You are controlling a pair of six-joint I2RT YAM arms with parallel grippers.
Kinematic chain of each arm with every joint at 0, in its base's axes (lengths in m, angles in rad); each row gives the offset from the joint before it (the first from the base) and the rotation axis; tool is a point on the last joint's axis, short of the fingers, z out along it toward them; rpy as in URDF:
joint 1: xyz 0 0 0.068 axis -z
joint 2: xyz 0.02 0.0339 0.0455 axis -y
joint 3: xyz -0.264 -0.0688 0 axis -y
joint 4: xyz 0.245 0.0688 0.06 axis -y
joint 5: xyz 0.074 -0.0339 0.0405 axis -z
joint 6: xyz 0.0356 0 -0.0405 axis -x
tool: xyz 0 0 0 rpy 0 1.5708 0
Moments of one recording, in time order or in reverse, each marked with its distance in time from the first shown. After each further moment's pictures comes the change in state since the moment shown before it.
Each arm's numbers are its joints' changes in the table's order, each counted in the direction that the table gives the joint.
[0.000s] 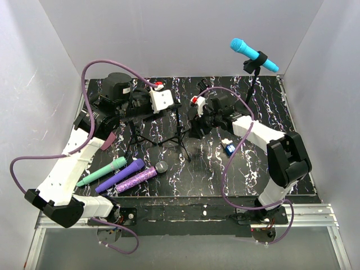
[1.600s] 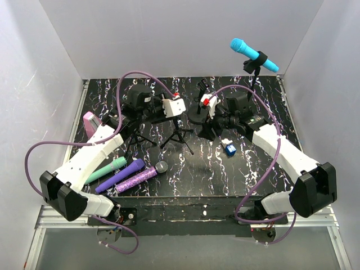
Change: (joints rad) left arm 0.029 -0.064 -0.296 0.274 -0.292 -0.088; right arm 0.011 0.331 -0.034 -0.223 -0.007 0.147
